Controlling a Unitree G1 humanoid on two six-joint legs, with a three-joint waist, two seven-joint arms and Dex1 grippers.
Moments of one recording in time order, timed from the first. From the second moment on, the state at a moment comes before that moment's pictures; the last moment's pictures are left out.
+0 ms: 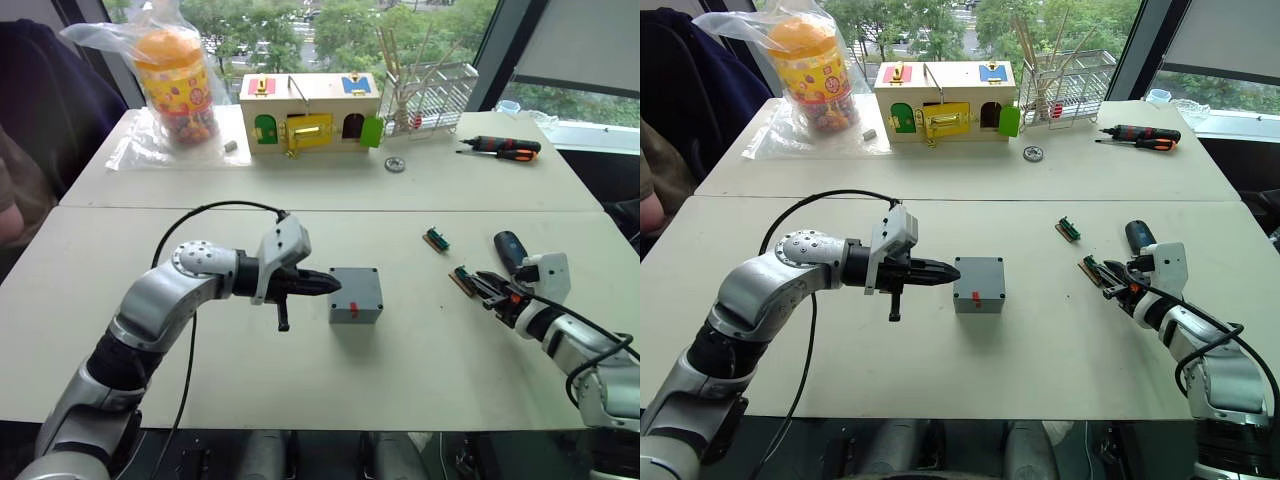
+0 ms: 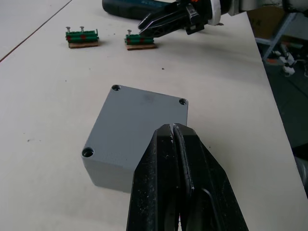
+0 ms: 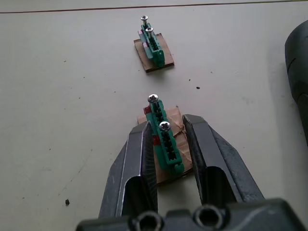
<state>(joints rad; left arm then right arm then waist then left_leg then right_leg) -0.56 0.60 -0.25 -0.32 -0.50 0.77 -0.97 -0.04 -0.60 -0.32 -0.12 0.39 0.54 0.54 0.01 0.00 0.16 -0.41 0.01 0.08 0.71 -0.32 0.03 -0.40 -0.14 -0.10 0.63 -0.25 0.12</state>
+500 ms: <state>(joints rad) -0.56 0.60 -0.25 -0.29 -0.47 0.75 -0.96 -0.05 -0.59 -0.33 -0.14 0.40 0.53 0.52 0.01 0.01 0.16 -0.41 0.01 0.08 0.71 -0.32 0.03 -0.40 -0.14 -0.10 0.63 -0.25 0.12</state>
